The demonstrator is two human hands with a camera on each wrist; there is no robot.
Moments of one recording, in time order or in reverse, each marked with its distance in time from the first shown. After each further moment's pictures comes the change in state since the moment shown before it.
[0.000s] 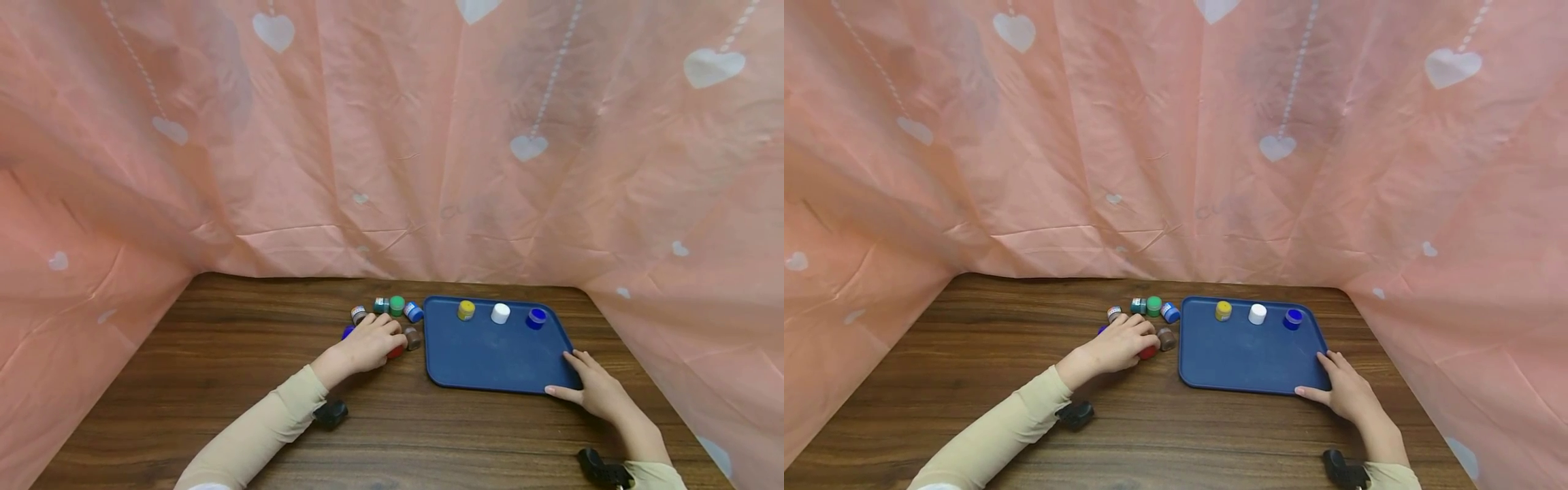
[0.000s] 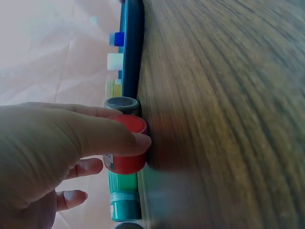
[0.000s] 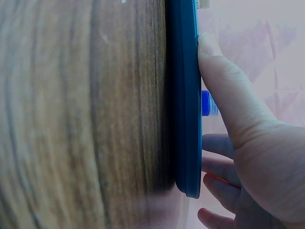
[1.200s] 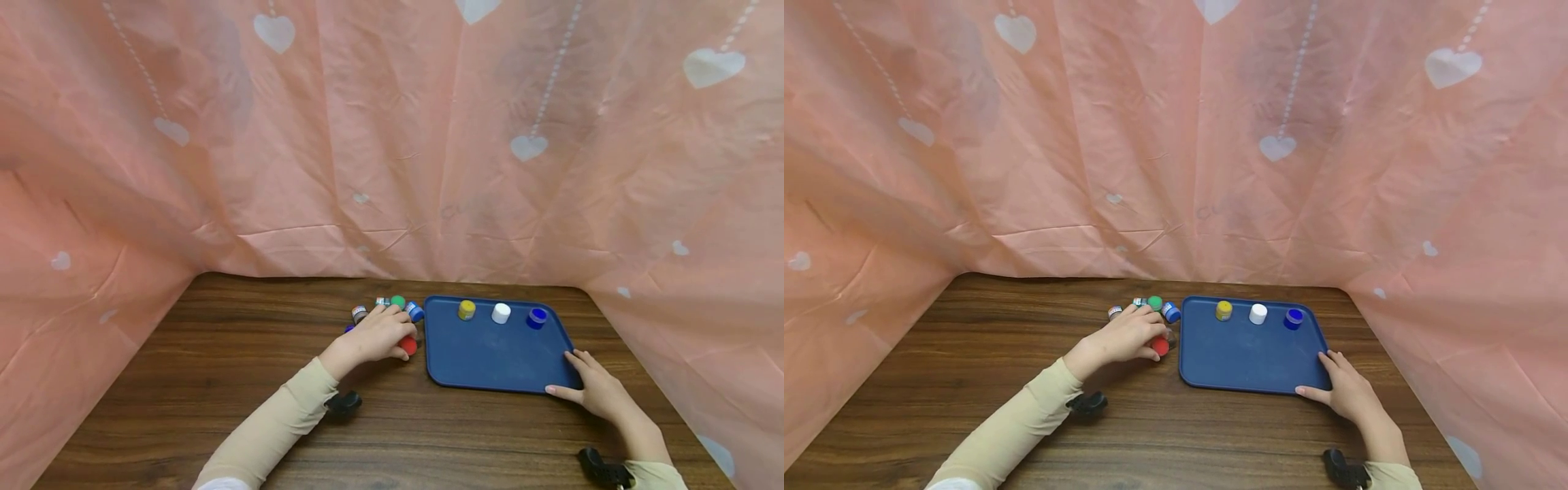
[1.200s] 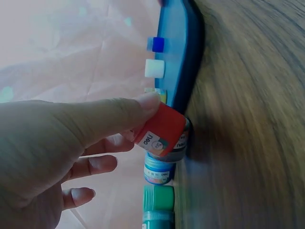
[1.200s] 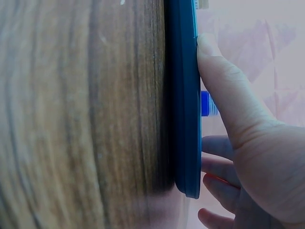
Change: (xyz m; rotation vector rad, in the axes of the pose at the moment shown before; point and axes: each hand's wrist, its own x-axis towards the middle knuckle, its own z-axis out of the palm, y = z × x) left_hand 0.020 0.002 -0.021 -0.149 -0.027 -0.044; right_hand 0.002 0.003 0.000 -0.012 -0.019 0.015
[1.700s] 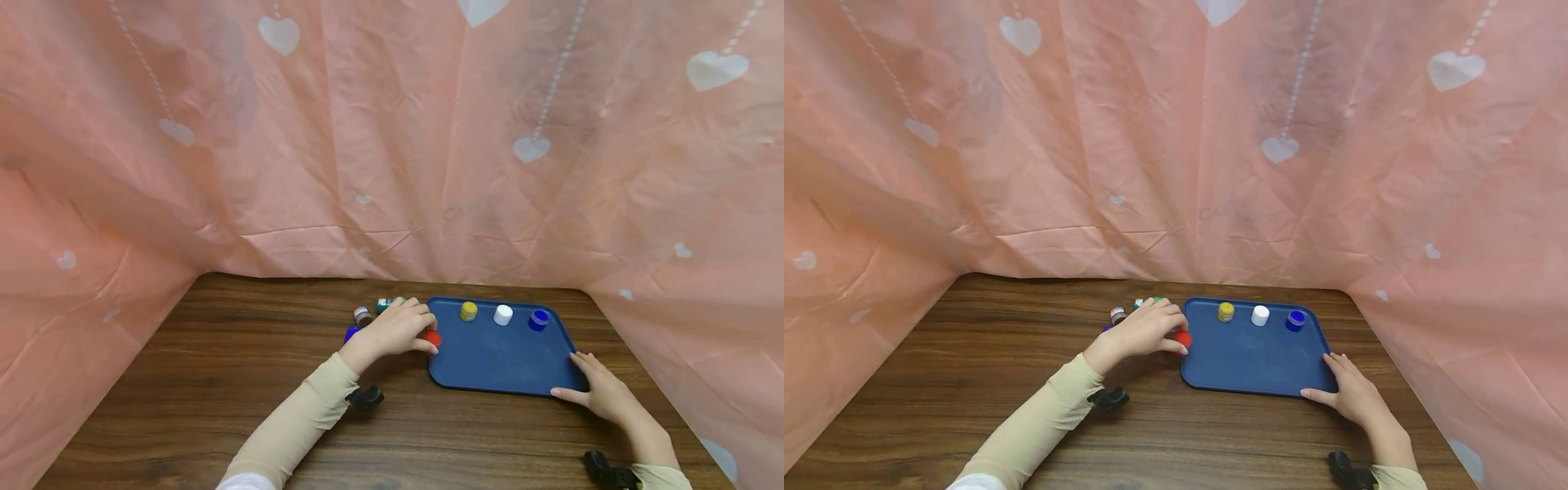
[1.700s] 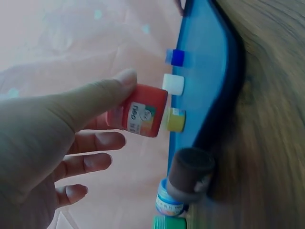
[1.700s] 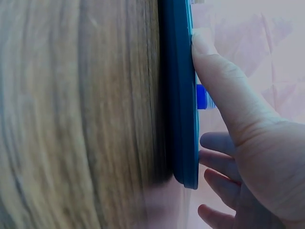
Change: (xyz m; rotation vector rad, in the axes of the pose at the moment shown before) left_hand 0.027 0.012 -0.006 -0.078 0.073 0.007; right_hand -0.002 0.005 -0.001 0.073 -0.005 -0.016
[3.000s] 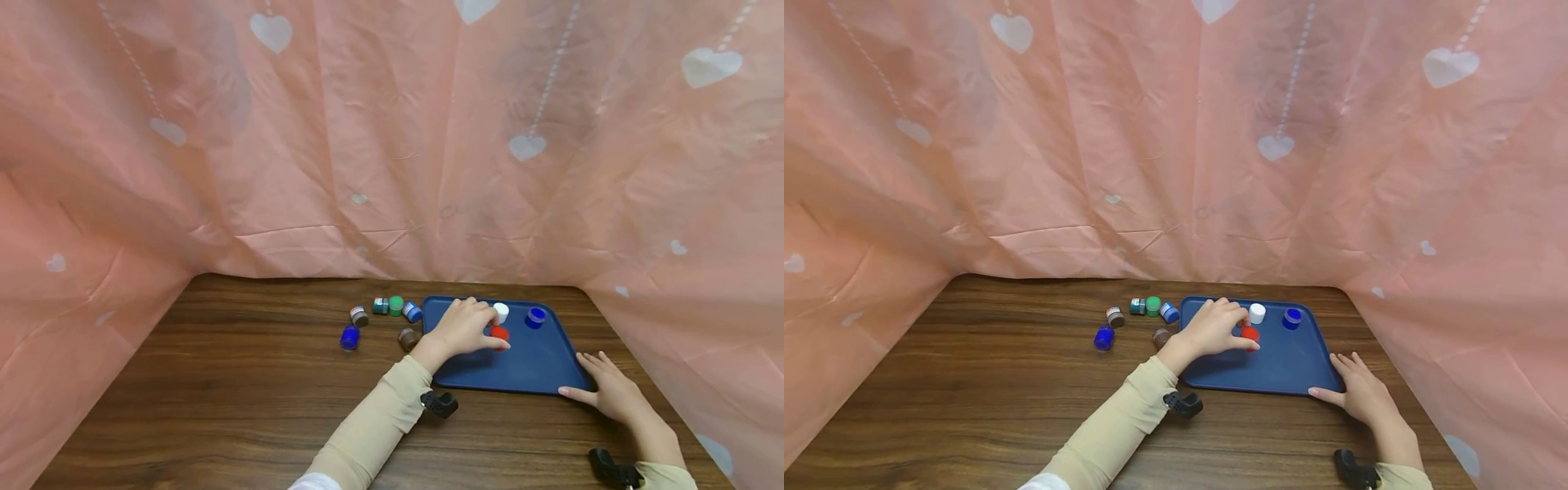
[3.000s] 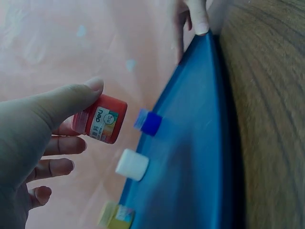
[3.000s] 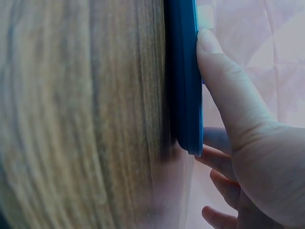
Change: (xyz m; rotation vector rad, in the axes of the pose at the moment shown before) left_hand 0.095 0.075 0.034 -0.121 0.097 -0.093; right_hand -0.017 0.016 -0.003 -0.081 0.036 0.001
